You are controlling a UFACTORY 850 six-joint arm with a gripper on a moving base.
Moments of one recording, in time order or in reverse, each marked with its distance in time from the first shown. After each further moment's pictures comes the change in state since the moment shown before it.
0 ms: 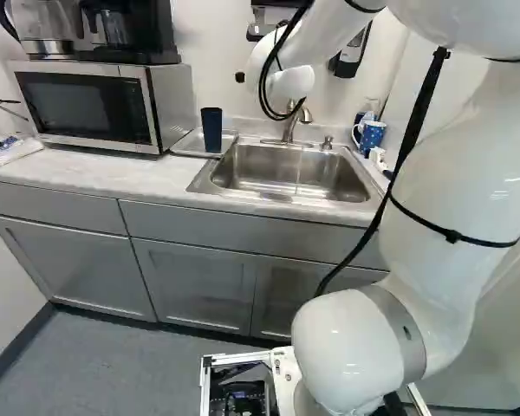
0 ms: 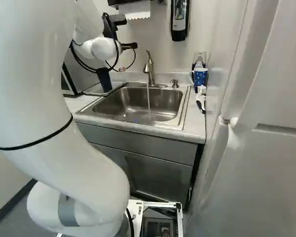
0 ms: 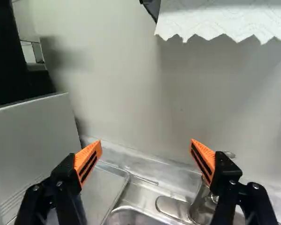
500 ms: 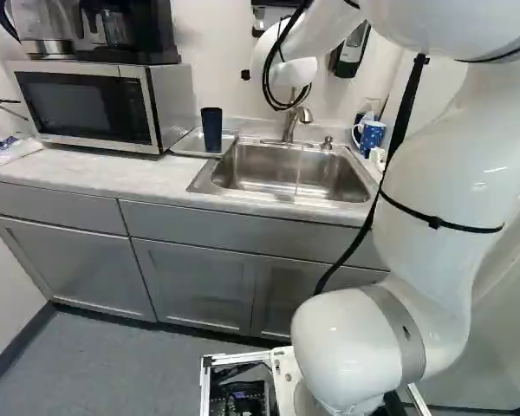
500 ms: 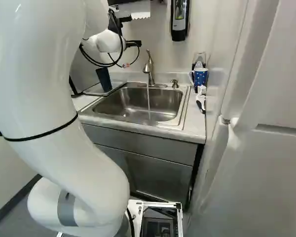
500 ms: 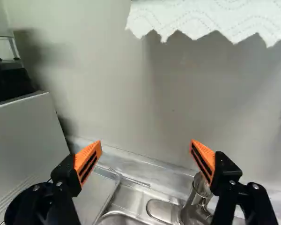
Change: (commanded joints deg) arm -2.0 -3.5 -6.6 0.0 -6.6 0.0
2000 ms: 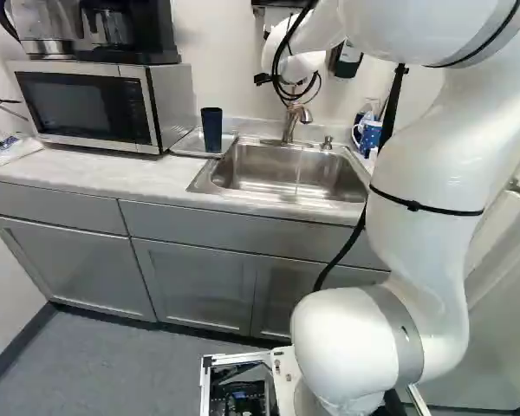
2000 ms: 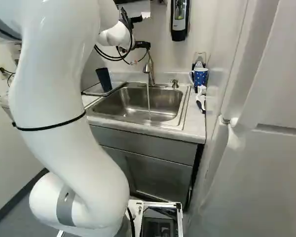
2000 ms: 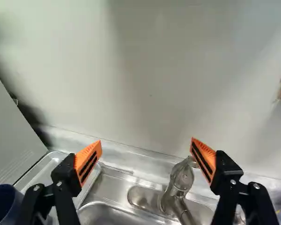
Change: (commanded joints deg) arm -3.8 -4.6 -7.6 0.0 -11.7 0.0
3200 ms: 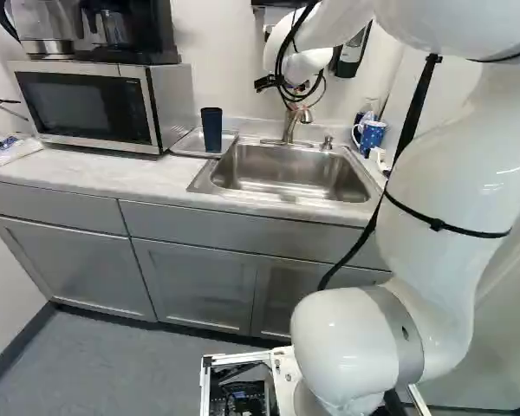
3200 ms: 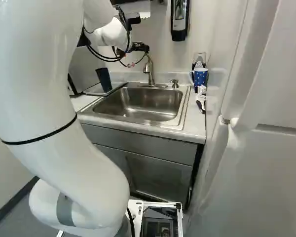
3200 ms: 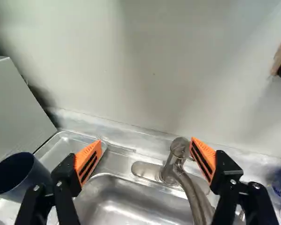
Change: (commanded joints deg) arm 0.3 6.7 7.2 0.0 -4.5 0.0
